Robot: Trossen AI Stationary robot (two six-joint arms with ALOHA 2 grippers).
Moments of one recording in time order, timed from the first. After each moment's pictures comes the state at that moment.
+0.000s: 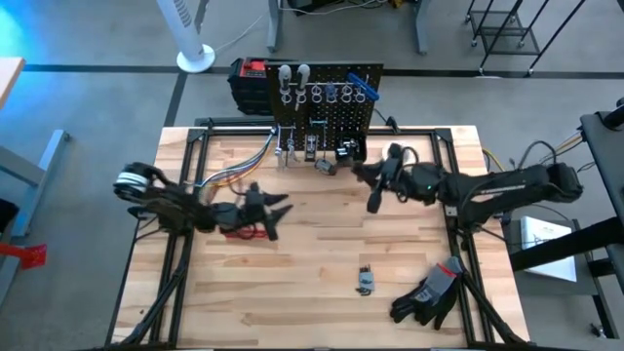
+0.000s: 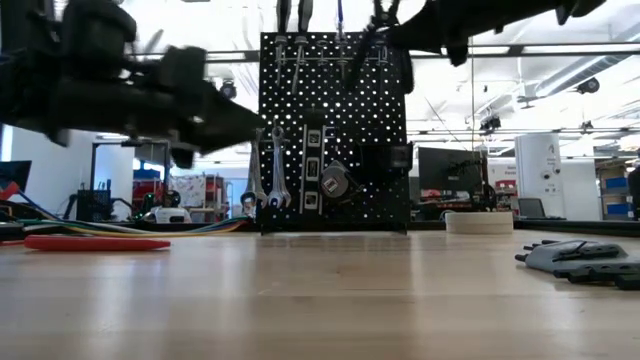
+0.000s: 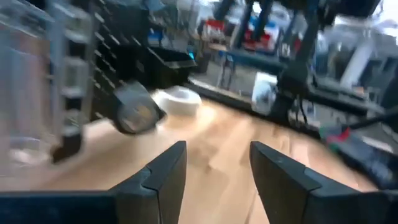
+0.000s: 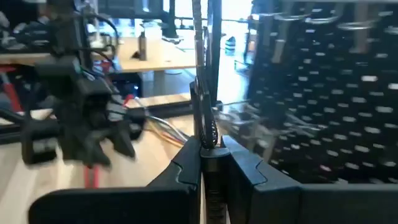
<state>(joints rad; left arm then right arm) -0.15 1.63 0.24 1.38 -0.56 -0.27 0.01 1.08 0.66 0.30 0.40 -0.02</state>
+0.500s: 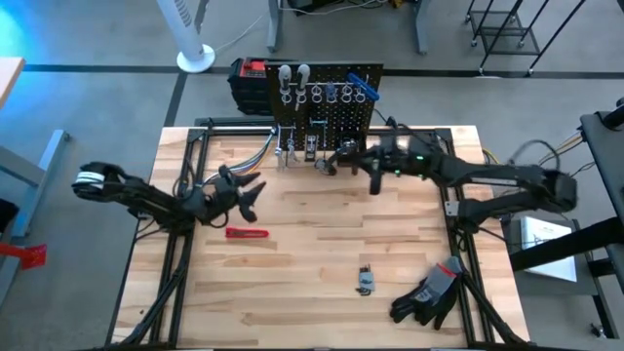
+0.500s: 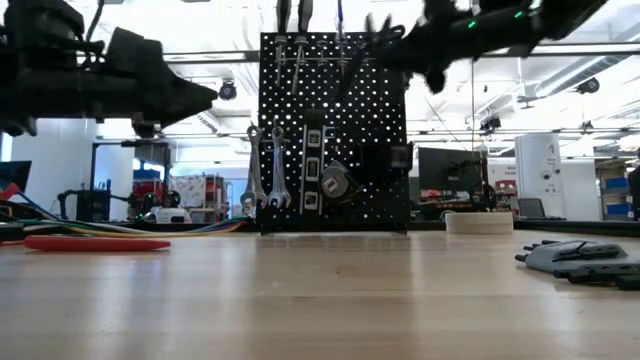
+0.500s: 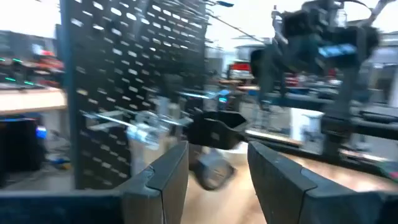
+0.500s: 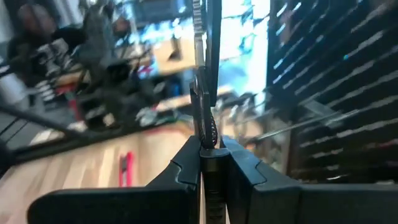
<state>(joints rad) -0.04 1.23 0.02 1.42 -0.59 0.02 -0.33 1.13 0.68 0.33 -0.12 0.13</state>
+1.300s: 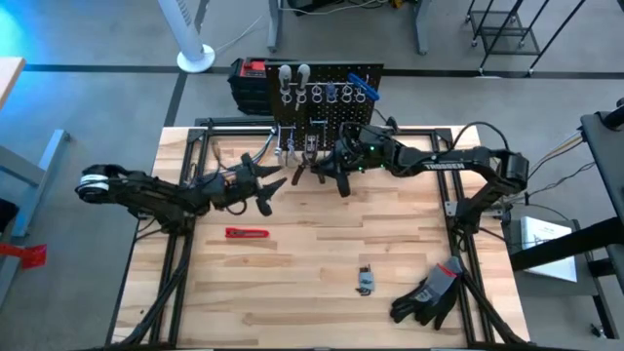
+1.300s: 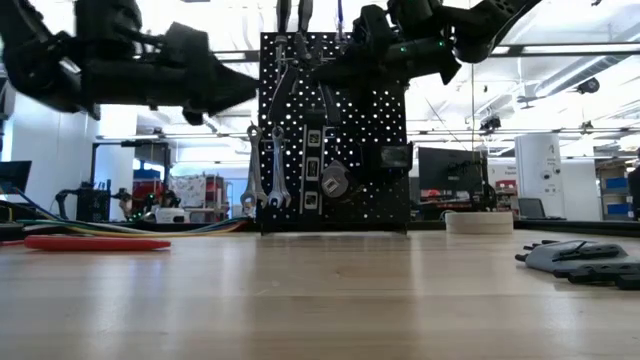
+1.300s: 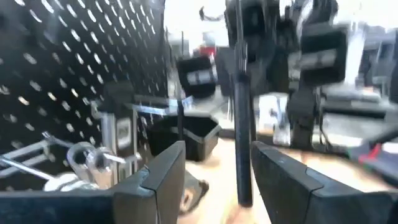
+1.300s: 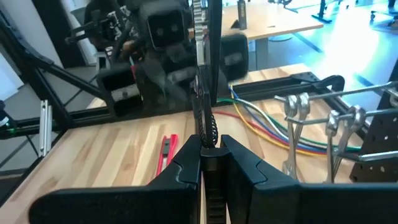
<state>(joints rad) 0.15 1.27 0.25 1.16 -0.24 0.00 -0.33 1.60 0.98 0.40 -0.43 0.09</state>
